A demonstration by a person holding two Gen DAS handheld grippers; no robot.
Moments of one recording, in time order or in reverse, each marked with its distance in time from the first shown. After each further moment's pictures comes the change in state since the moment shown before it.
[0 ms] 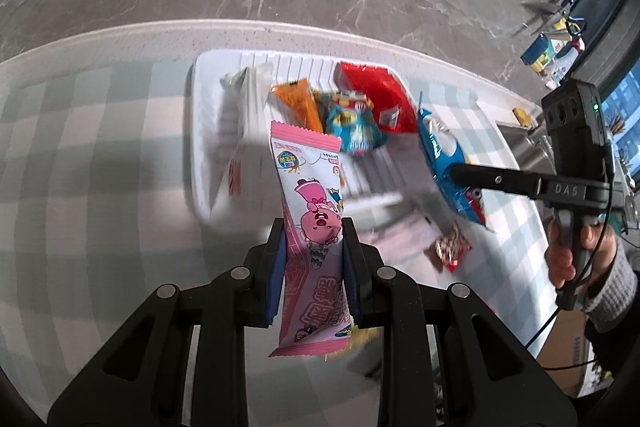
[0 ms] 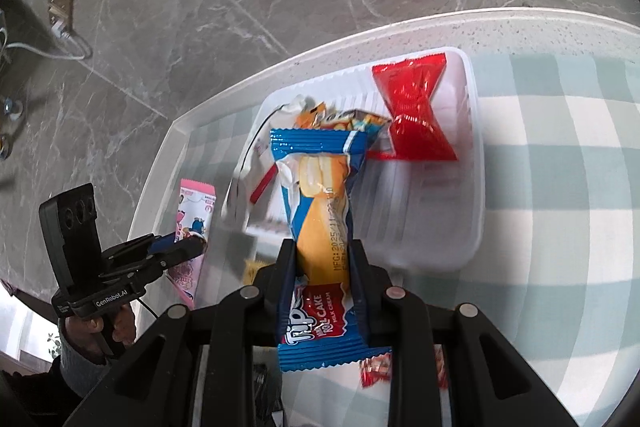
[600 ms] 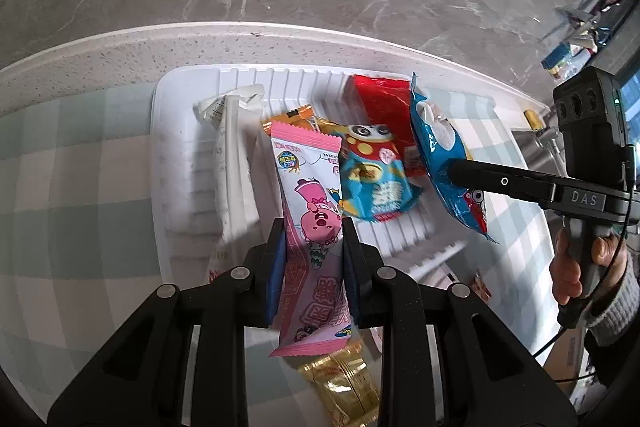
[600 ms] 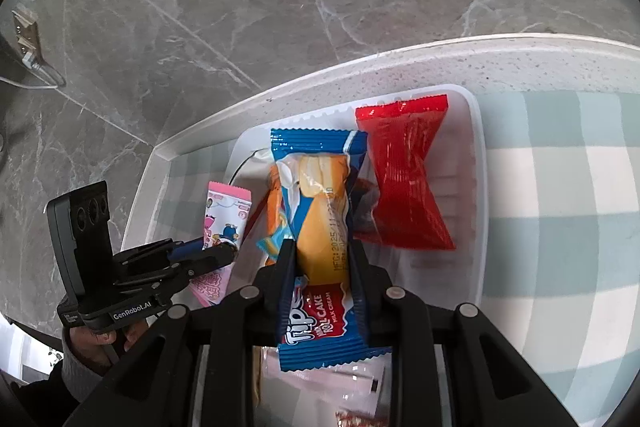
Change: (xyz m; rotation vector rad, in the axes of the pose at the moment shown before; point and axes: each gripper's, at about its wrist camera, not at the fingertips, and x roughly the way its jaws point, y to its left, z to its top) left arm 0.077 0.013 0.066 -0.004 0.069 -0.007; right arm 0.030 -0.019 0.055 0.028 -0.003 -0.025
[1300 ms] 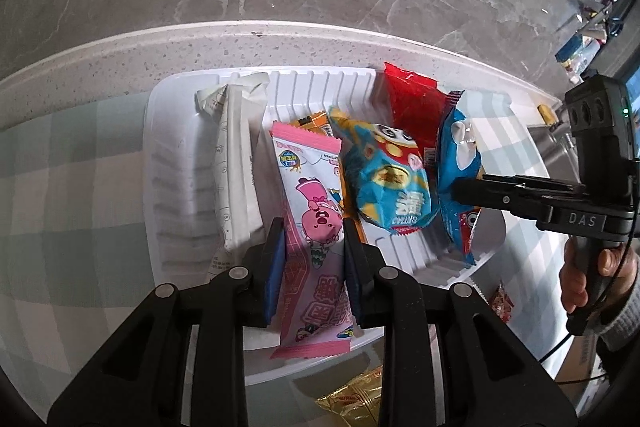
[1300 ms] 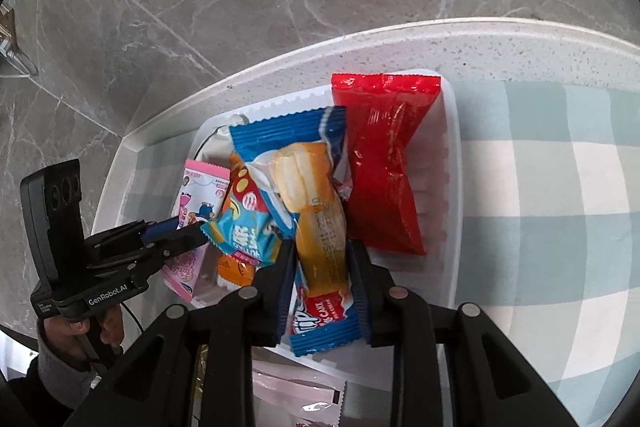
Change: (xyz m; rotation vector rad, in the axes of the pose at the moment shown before) left arm 0.025 -0.002 0.007 0.036 -0.007 0.048; right arm 0.015 -0.011 -0.005 -0.026 0.004 -0.108
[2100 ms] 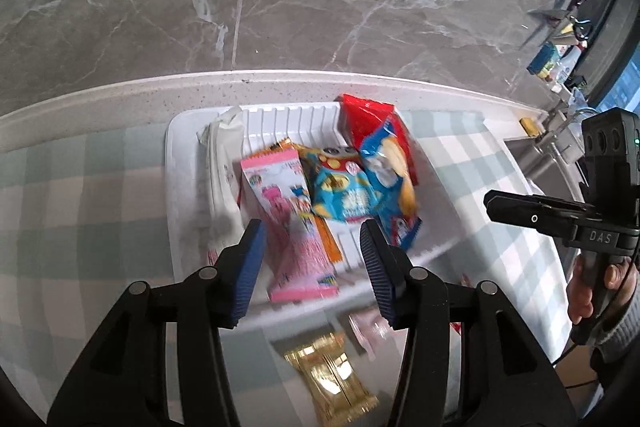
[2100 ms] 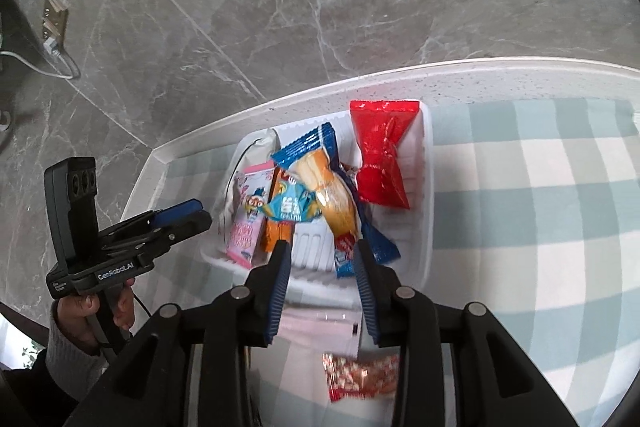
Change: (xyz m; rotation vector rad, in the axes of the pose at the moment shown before) left arm -0.079 -0.030 -0.028 0.020 -0.122 0.000; right arm -0.080 0.016 -0.048 -0.017 -0.134 0.016
